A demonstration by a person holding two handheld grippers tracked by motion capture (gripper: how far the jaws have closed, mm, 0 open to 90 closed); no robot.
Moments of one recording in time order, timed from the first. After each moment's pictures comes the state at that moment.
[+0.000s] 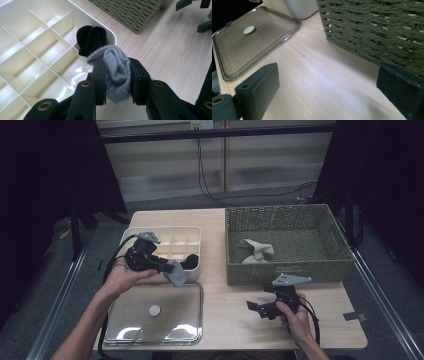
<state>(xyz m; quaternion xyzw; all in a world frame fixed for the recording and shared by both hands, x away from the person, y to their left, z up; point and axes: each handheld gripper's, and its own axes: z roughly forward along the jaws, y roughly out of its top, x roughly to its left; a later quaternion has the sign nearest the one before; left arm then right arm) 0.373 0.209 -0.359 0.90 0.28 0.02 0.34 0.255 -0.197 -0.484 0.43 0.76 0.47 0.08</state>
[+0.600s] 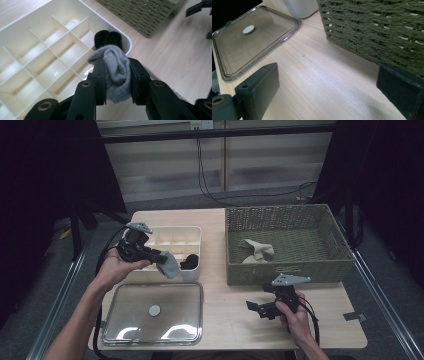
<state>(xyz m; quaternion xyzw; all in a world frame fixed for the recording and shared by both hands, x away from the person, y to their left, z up) 0.390 0.221 -0.344 0.90 0.30 0.04 0.32 0.255 -0.196 -0.485 0.43 0.76 0.47 0.08</state>
